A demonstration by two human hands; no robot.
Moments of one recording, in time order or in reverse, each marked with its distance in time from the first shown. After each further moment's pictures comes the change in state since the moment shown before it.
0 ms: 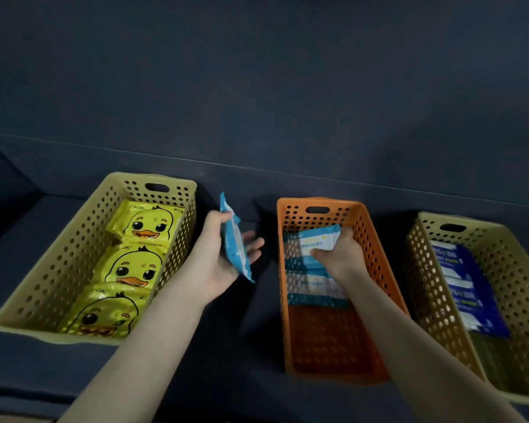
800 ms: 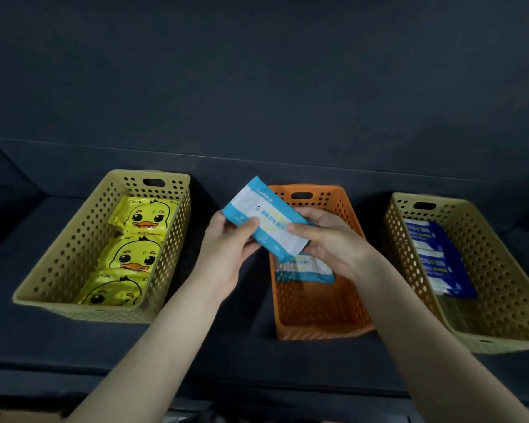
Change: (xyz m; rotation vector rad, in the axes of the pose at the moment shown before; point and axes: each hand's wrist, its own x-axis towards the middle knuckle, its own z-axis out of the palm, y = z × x) left_hand -0.035 -0.038 0.014 0.237 -0.059 0.364; right_hand -0.063 -0.009 -0.037 0.838 -0.606 -0.195
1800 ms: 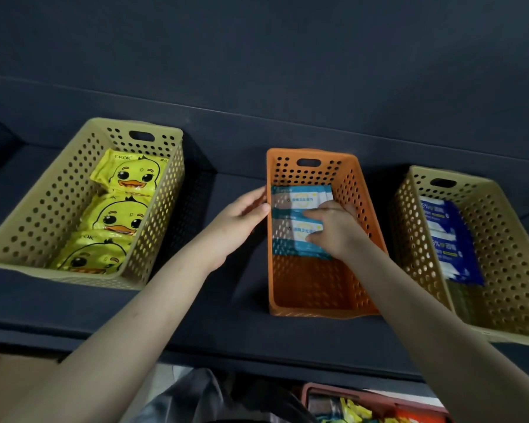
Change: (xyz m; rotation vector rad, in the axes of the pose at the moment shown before) left_hand 0.028 -0.032 -0.016 0.581 -0.220 -0.084; right_hand 0.030 0.049 -0.044 -1.431 0.223 0.069
